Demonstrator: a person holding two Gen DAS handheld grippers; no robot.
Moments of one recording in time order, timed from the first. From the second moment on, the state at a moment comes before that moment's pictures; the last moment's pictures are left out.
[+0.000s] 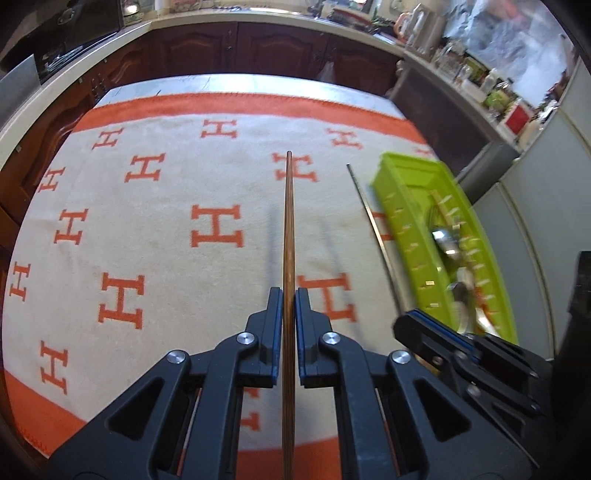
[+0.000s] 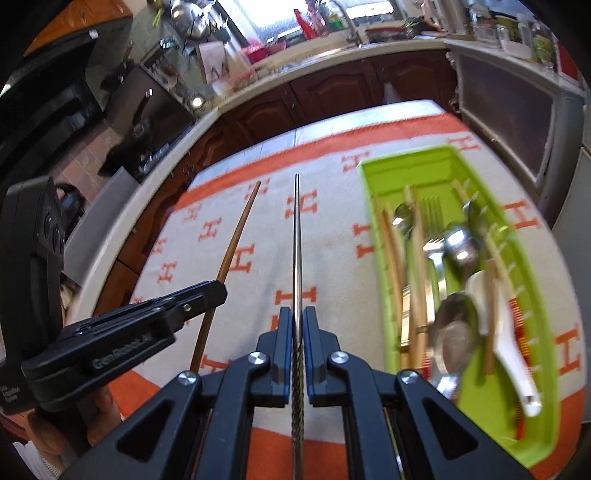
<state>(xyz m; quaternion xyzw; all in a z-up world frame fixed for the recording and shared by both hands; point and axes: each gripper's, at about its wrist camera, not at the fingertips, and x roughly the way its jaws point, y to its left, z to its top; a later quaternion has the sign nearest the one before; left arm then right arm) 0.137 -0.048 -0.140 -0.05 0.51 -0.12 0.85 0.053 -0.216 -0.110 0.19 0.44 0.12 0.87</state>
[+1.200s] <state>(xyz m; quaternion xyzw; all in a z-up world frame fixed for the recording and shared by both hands) 0.195 -0.215 -0.154 -0.06 0.57 -0.17 0.80 0.047 -0.318 -0.115 0.18 0.45 0.02 0.88</state>
